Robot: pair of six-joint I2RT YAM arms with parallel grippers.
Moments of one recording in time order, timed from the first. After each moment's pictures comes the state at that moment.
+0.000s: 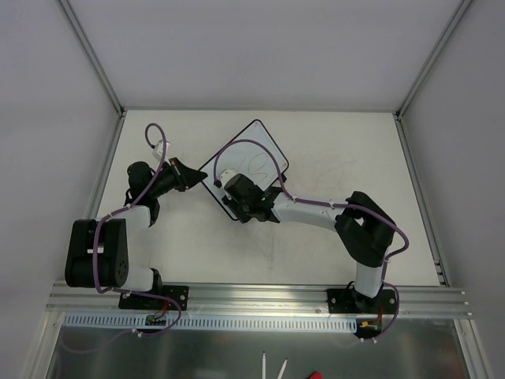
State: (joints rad) left arm 0.03 1.40 0.49 0.74 0.81 -0.69; right arm 1.03 1.86 1.26 -0.30 0.19 0.08
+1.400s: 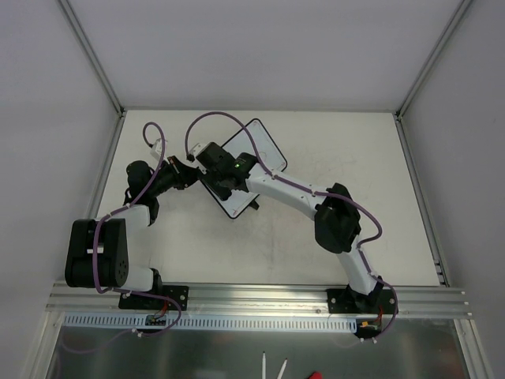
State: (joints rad) left arm 0.03 1.40 0.50 0.73 0.78 -0.68; right arm 1.01 2.14 1.95 -0.74 0.17 0.02
